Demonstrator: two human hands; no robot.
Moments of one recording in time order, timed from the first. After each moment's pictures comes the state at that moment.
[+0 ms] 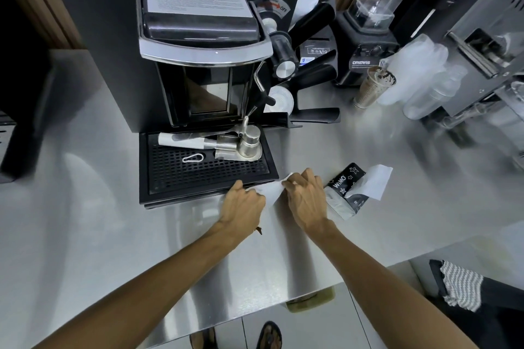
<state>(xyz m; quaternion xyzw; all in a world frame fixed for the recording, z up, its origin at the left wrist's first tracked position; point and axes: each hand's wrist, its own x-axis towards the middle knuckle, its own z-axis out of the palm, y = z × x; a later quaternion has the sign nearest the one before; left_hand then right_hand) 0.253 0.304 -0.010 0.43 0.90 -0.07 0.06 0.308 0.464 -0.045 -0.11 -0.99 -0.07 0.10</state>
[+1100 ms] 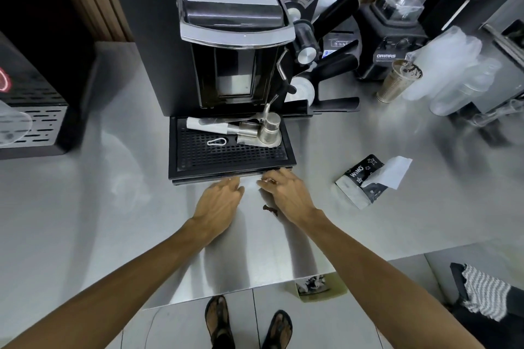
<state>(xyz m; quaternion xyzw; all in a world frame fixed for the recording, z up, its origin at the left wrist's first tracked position) 0.252 0.217 -0.034 0.39 0.92 0.00 0.04 0.297 0.408 -0.071 0.06 -0.99 0.10 0.12</state>
